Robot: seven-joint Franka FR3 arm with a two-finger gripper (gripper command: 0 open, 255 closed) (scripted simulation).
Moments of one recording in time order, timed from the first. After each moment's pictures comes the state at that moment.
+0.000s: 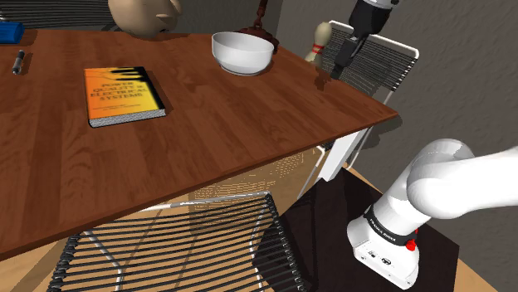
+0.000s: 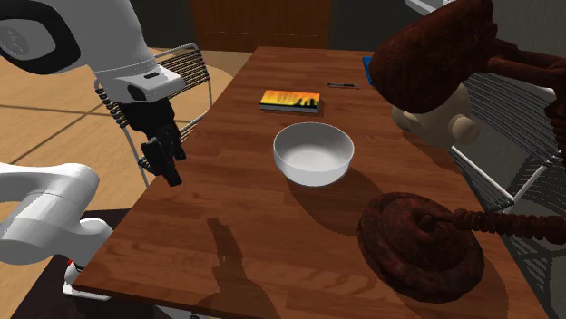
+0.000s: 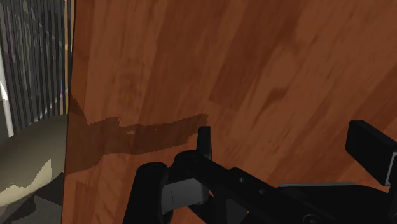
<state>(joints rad) 0.01 -0.83 0.04 -2.39 -0.10 1.68 -0.16</state>
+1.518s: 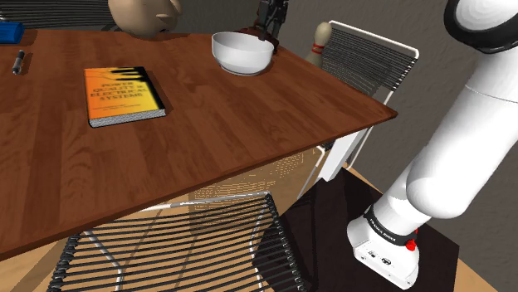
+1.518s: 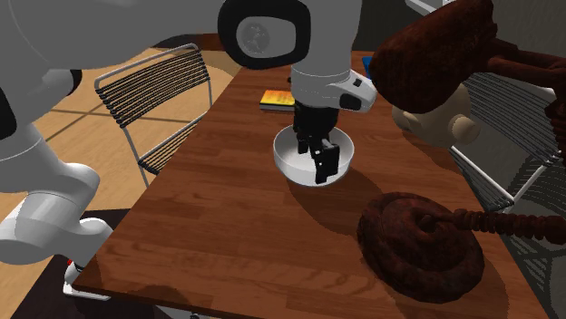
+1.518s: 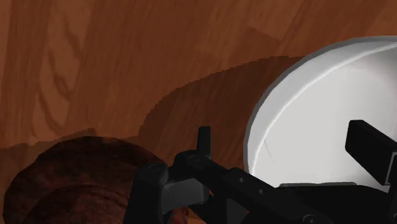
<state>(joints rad) 0.01 0.14 -0.05 -1.44 0.04 1.60 -0.30</state>
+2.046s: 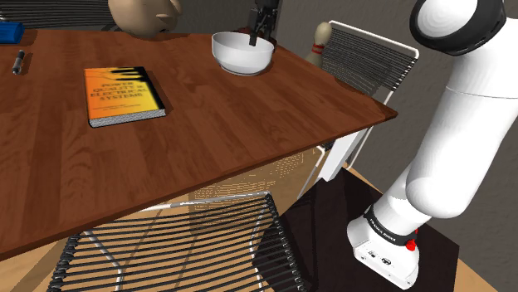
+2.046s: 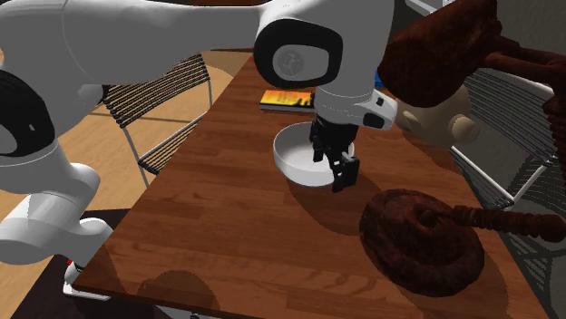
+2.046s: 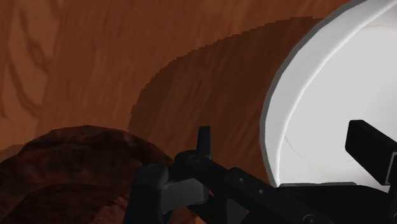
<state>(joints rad) 0.00 0.28 -0.05 -1.33 0.06 1.60 -0.32</state>
